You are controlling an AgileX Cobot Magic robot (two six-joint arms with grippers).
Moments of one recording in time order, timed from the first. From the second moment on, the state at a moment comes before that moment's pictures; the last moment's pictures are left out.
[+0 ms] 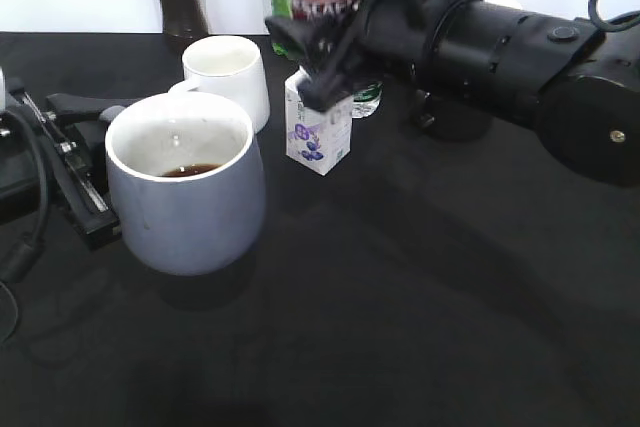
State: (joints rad) left arm -0.28 1.40 -0.36 0.72 -0.98 -0.21; right arm 0.68 1.63 -0.86 -0.19 -0.60 -0.10
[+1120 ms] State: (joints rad) left arm 0.13 1.84 -0.69 0.39 -1.05 -0.12; right arm 0.60 1.49 -0.85 -0.11 -0.31 0.13
